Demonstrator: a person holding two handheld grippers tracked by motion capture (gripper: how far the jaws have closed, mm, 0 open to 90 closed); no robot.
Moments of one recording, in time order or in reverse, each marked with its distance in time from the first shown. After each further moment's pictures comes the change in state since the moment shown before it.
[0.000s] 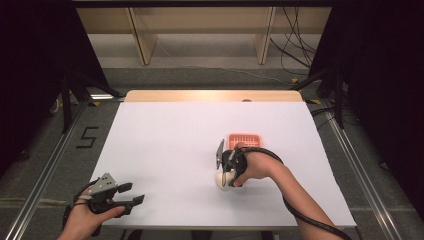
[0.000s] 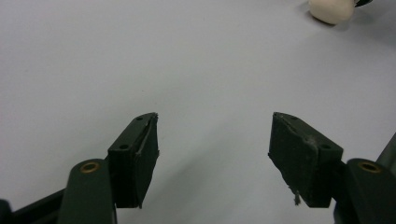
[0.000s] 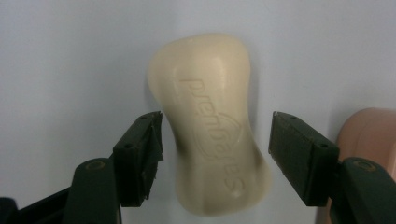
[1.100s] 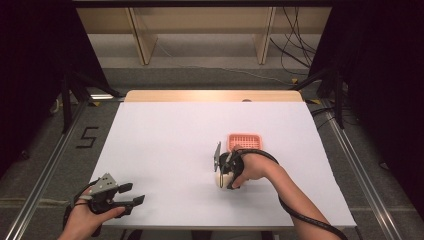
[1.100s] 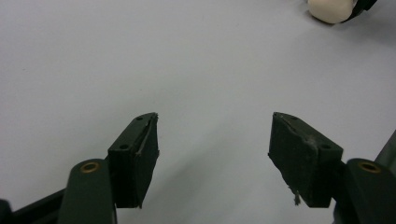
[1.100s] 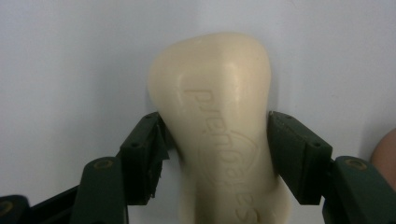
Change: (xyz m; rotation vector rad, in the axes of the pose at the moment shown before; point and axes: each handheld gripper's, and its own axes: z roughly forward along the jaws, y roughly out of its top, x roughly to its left) left arm 0.000 -0.001 0.001 -0.004 -0.001 0.004; right arm -0.006 0.004 0.018 0.011 0.038 -0.049
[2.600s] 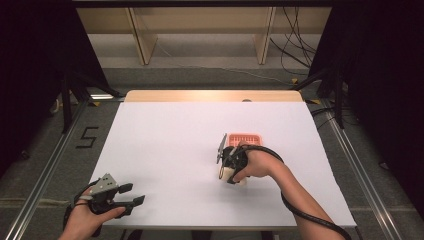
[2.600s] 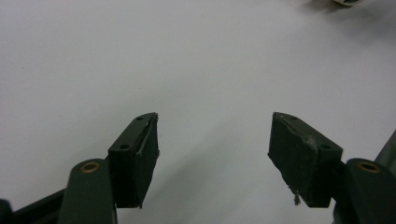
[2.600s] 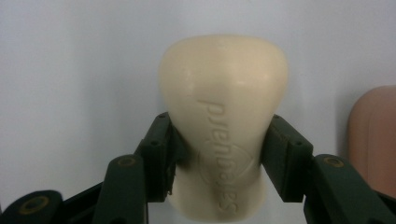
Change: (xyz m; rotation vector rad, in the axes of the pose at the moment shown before) left arm 0.000 0.000 0.000 0.017 0.001 0.001; right arm -0.002 -0.008 -0.015 -0.061 0.016 0.184
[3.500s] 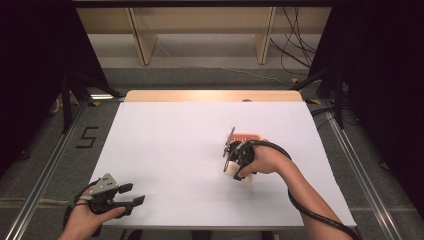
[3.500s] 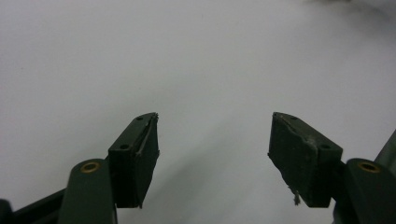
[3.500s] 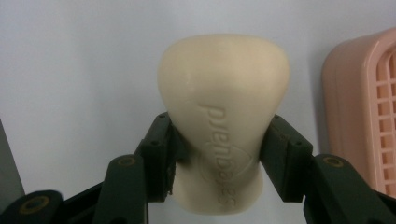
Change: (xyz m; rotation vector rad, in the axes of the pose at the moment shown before) left arm 0.000 0.000 0.000 -0.003 0.000 0.000; right arm -0.007 -0.014 -0.019 0.019 -0.021 0.094
